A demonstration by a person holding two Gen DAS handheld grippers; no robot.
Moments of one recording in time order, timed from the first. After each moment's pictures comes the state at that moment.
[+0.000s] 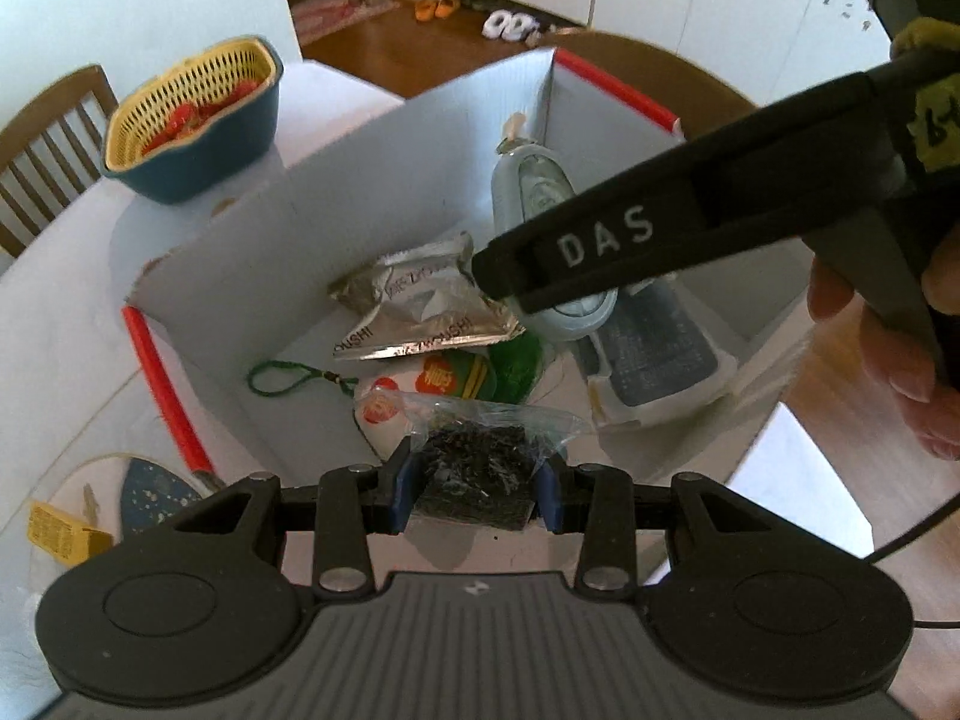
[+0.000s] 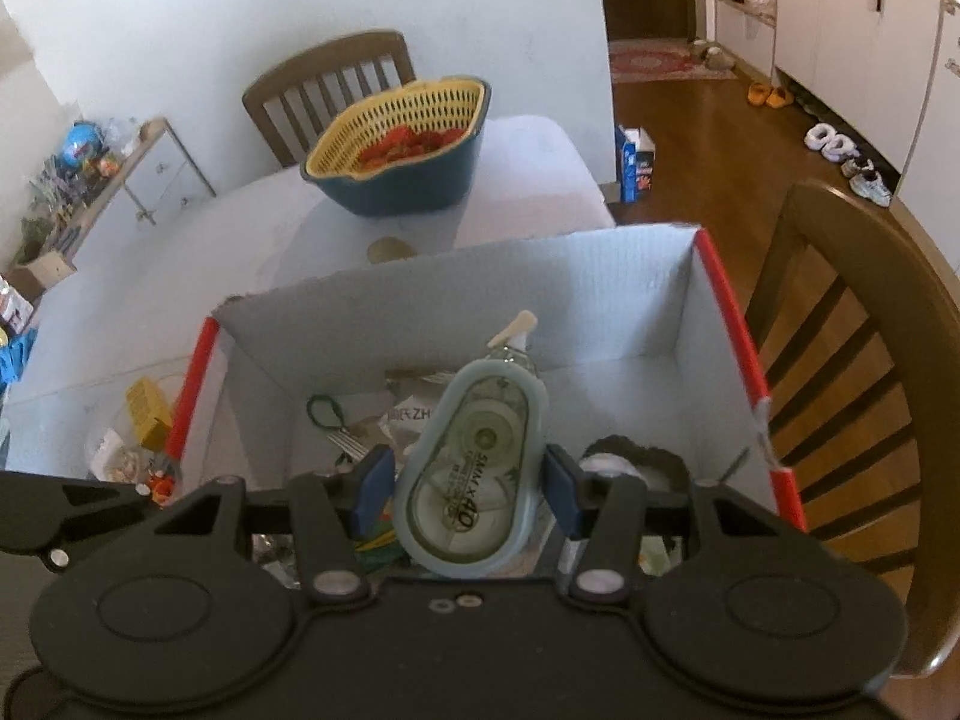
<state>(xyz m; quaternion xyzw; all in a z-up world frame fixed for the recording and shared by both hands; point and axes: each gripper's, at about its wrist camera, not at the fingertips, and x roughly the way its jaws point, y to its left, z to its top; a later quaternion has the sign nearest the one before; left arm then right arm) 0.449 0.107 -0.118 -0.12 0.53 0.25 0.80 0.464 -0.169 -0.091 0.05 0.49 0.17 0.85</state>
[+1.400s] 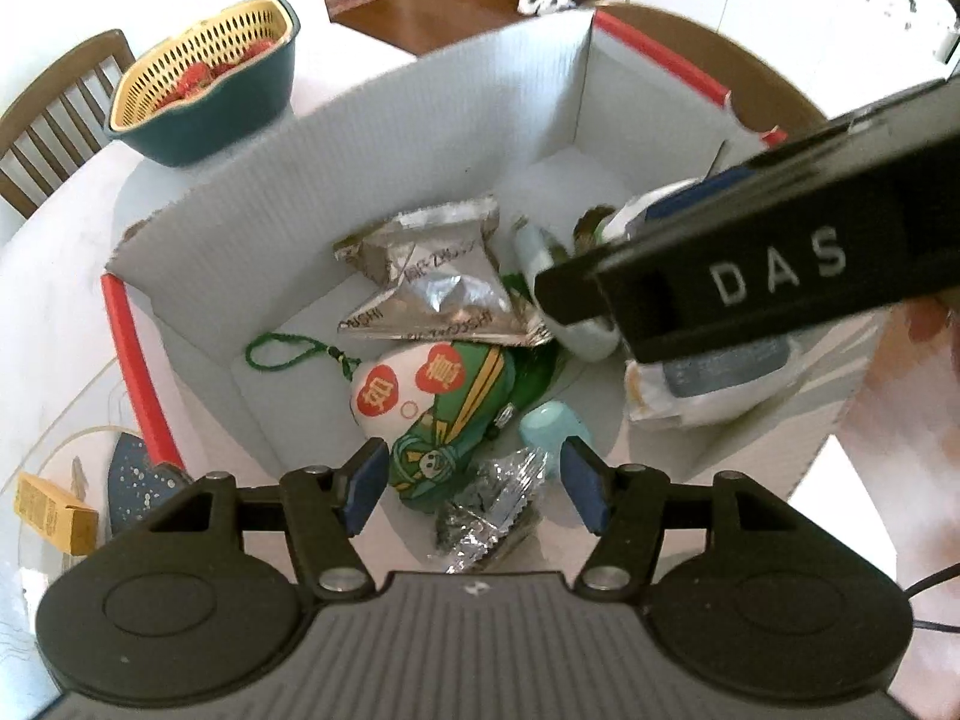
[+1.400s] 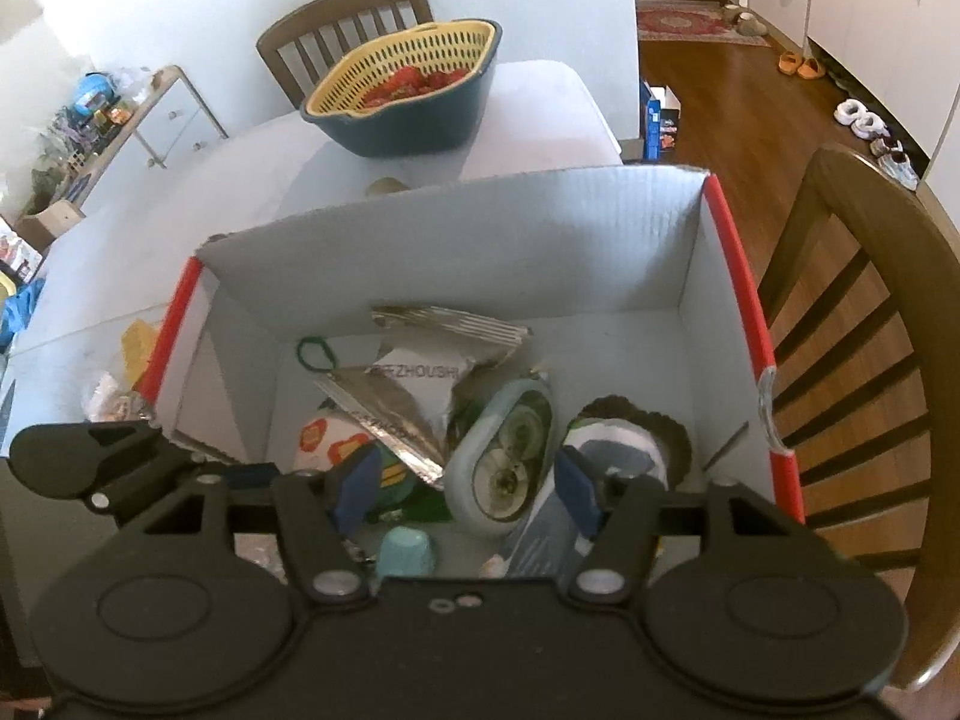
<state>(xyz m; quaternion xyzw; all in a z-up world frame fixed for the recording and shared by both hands) 0.461 0.107 -0.131 -0.13 0.54 0.28 0.78 0.467 -0.183 -0.100 0.03 0.53 0.20 0.82</state>
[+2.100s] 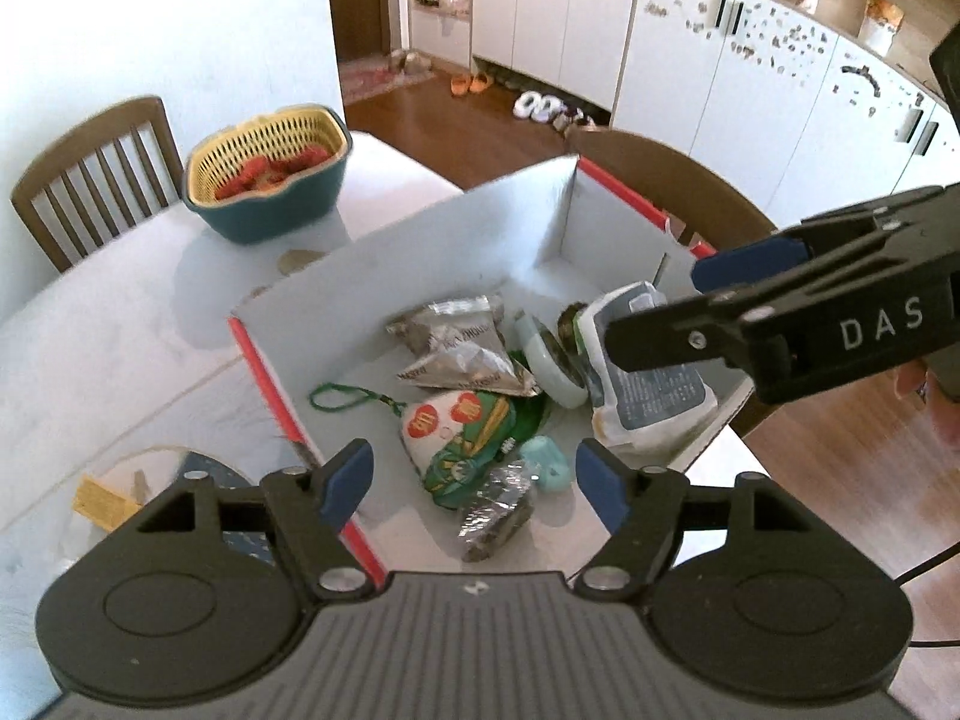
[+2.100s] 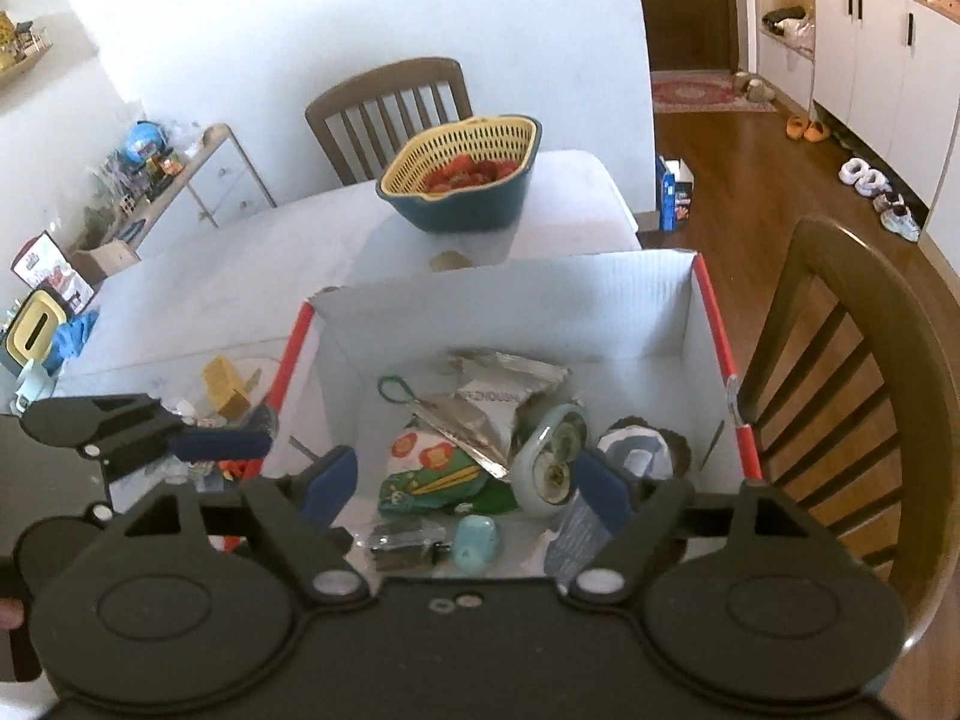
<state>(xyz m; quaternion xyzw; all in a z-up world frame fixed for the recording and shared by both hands) 0.401 0.087 -0.061 -0.11 0.44 0.29 0.84 0.410 -0.189 -0.039 0.05 0.46 0.22 0.86</state>
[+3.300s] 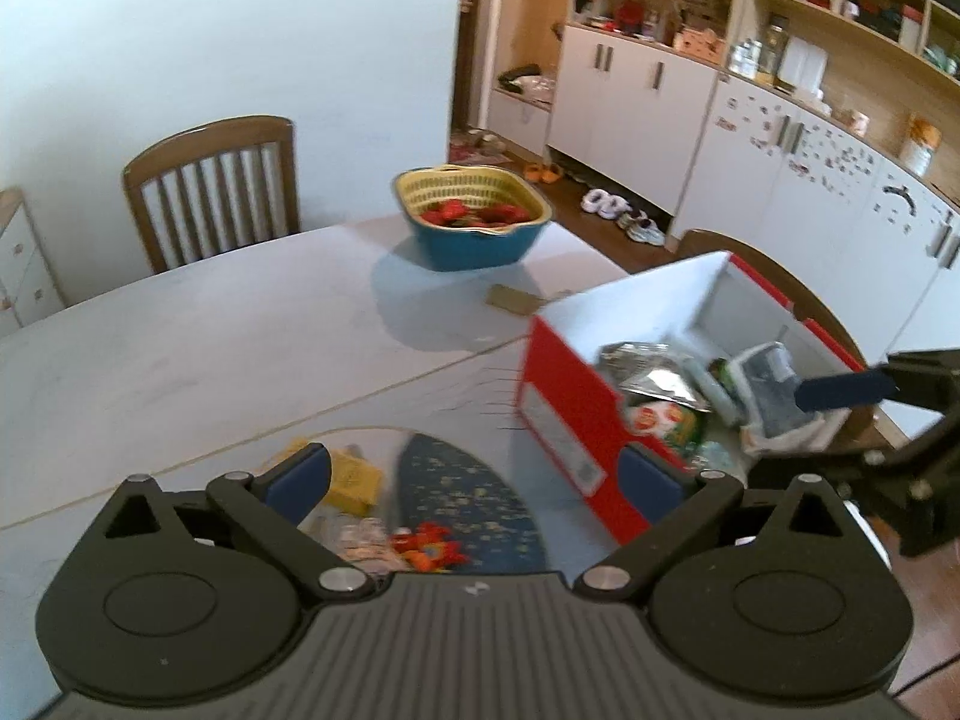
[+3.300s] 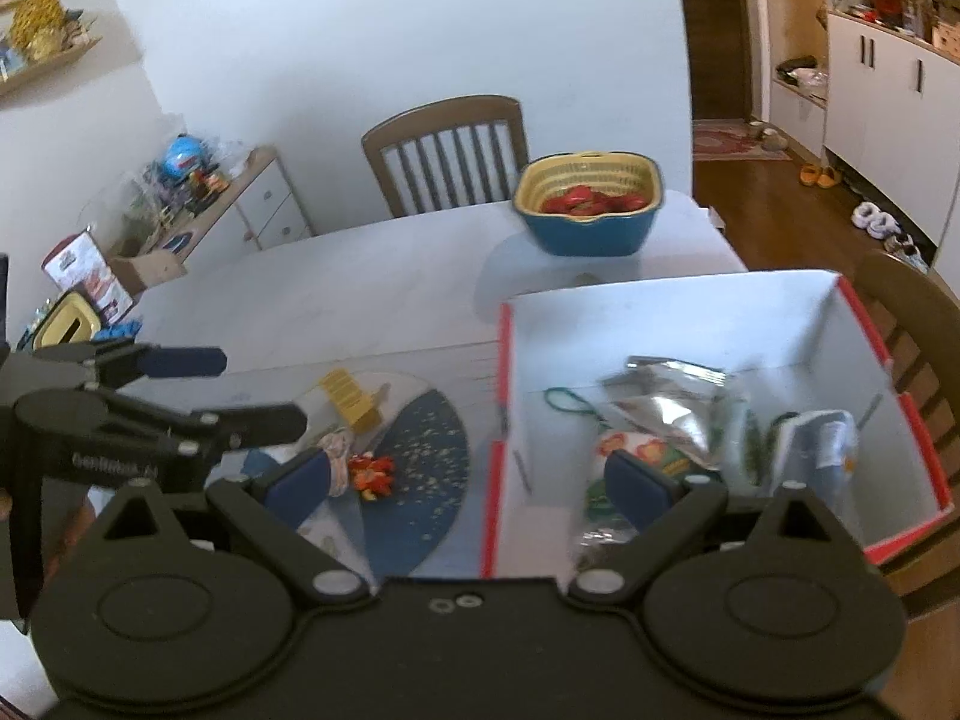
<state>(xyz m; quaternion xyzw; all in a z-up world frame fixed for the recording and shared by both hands) 0.221 0.161 -0.027 -0.14 0.35 0.34 0.86 0.341 -0.049 -0.025 0.05 0.41 0.22 0.88</state>
